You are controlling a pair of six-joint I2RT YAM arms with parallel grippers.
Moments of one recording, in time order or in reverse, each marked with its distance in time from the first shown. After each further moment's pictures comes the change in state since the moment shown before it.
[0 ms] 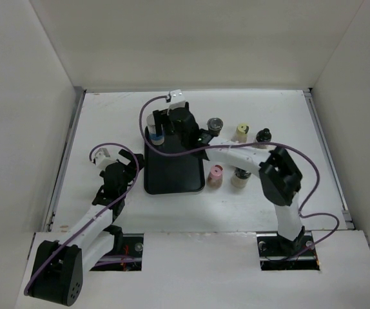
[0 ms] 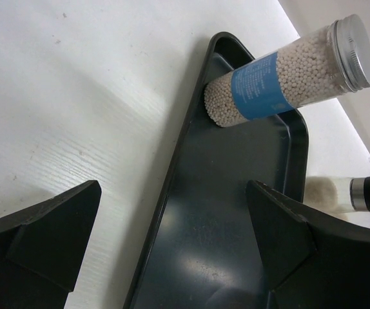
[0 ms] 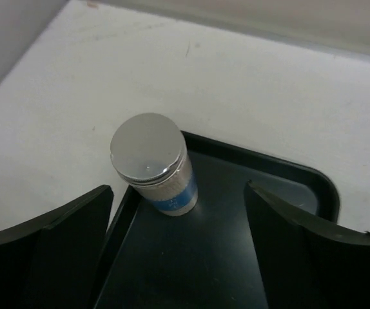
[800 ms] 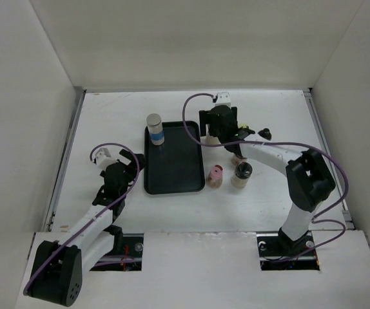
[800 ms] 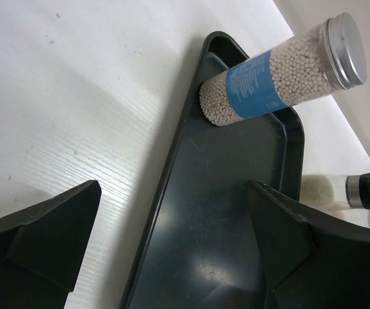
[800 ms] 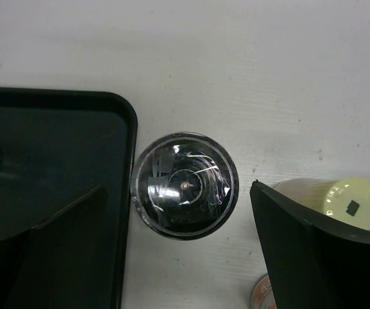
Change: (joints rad) left arm -0.013 -0.011 0.000 0.000 -0.003 0.000; right arm -0.270 -0.325 -0.419 -0.115 0.024 0.025
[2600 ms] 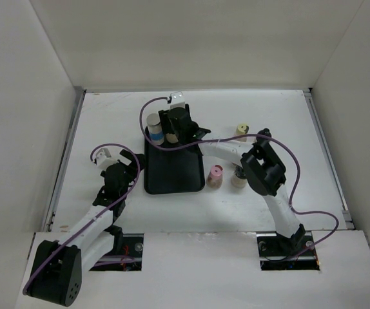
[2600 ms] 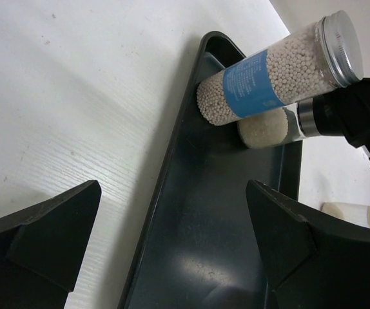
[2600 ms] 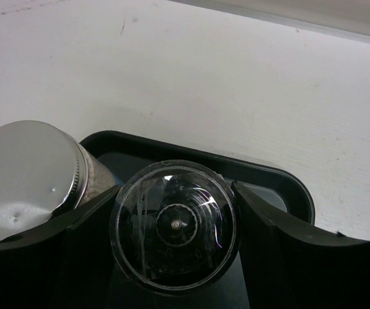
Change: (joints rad) left arm -0.011 0.003 -0.010 0.025 -0.008 0.004; right arm 0.198 0.455 0.466 0.144 0.021 -0.059
